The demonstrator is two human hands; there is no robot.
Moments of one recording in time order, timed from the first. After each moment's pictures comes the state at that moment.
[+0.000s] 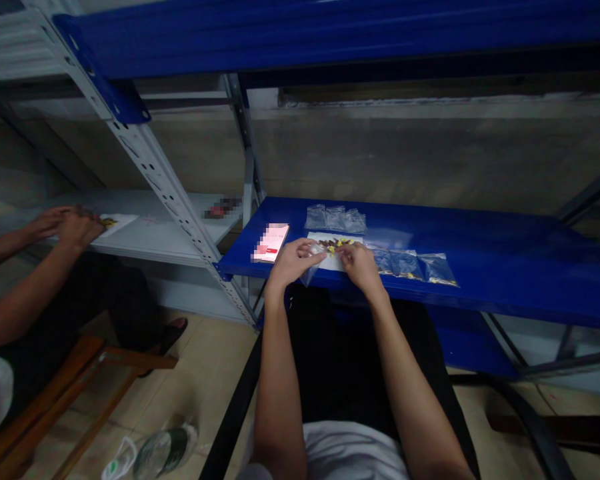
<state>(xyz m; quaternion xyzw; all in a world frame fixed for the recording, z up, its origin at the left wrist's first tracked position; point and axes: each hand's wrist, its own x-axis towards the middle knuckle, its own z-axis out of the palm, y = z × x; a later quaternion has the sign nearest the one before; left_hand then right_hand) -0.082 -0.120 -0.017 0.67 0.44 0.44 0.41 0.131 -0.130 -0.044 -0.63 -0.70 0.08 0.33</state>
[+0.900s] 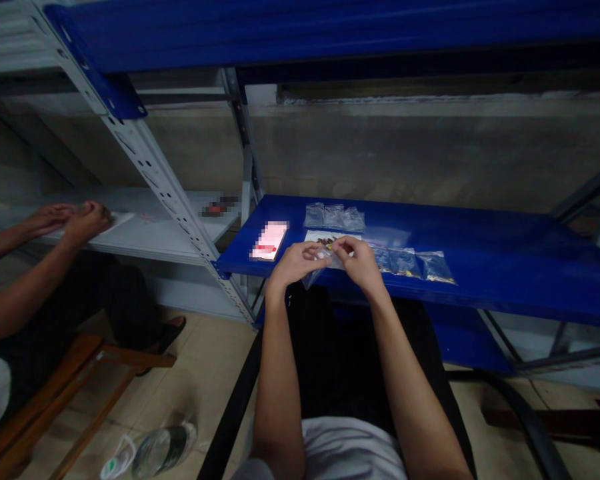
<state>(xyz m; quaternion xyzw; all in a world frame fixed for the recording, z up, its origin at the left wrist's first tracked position) -0.077 -0.128 -0.008 0.70 0.40 0.37 0.46 0.118 -0.141 -0.021 -0.53 -0.67 0.21 0.47</state>
